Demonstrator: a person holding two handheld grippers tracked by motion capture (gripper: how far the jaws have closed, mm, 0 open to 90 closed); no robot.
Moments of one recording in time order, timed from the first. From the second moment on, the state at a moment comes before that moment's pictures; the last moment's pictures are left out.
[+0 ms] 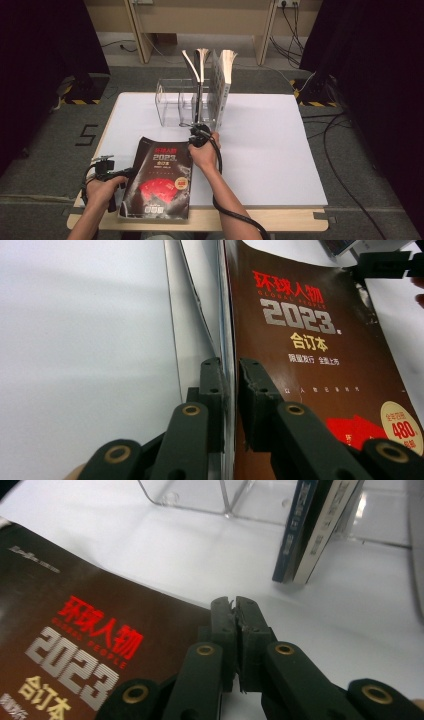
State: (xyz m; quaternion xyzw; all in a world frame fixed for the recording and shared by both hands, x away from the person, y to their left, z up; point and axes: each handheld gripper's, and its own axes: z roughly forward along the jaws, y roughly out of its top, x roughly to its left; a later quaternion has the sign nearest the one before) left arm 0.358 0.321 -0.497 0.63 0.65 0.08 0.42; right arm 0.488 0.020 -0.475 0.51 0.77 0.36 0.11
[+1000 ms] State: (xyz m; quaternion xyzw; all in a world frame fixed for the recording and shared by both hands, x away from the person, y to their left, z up) left arm 0.361 0.318 -0.490 0.60 0.63 0.16 0.47; right arm 0.454 0.025 -0.412 0.47 0.72 0.49 0.16
